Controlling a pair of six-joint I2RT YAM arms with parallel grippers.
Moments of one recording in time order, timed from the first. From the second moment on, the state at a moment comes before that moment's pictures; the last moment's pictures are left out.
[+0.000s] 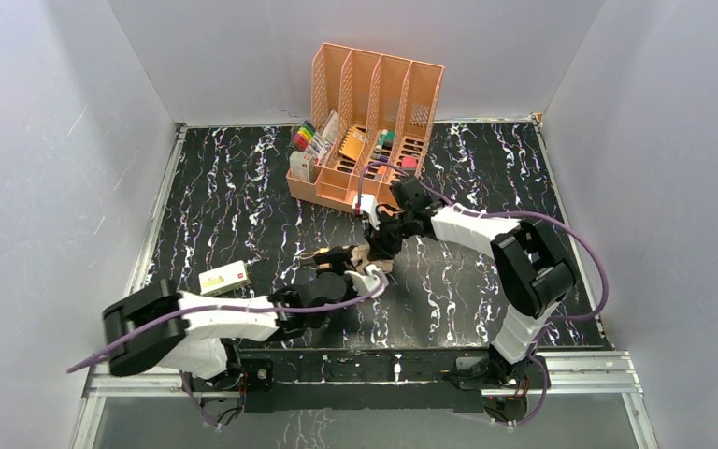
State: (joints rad) left arm -1.18 1.40 0.47 0.47 -0.59 0.62; right arm 0.61 1.76 1.09 -0.31 -0.65 -0.56
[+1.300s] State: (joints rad) left arm -0.49 1.59 0.97 -0.25 0.67 0.20; right arm 0.99 1.37 0.55 0.22 -0.08 -0.54
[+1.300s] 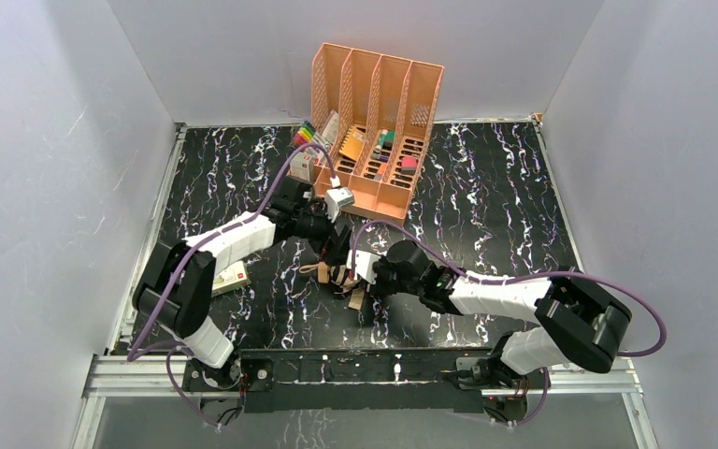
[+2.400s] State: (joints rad) left arm -0.62 1.74 0.97 -0.32 0.62 0.37; right arm 1.00 1.35 0.53 0.24 -0.04 -0.51
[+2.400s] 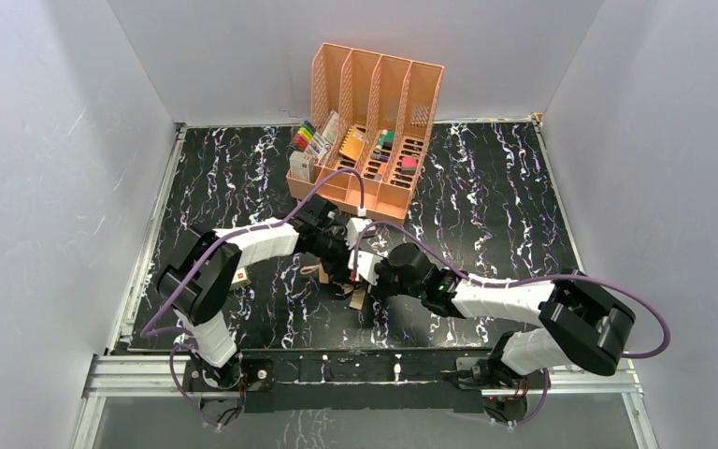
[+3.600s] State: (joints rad) left arm -0.74 1.57 0.79 -0.14 0.04 -0.44; right arm 1.00 0.89 0.34 -0.13 0.35 1.22
